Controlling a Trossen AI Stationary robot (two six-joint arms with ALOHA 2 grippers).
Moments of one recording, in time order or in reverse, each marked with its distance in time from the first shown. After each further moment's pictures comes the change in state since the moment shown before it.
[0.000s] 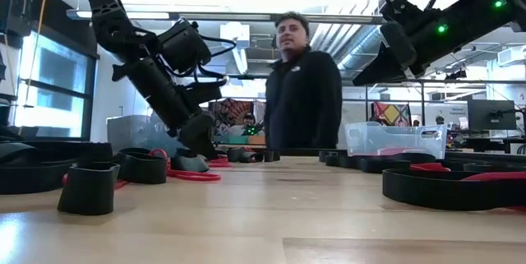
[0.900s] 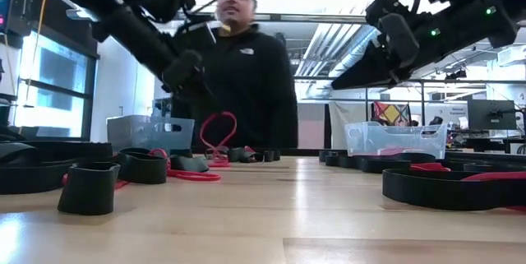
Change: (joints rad) left arm -0.164 -0.292 -0.004 -0.091 0.009 0.035; right arm 0.000 0.194 0.000 0.302 -0.265 -0.096
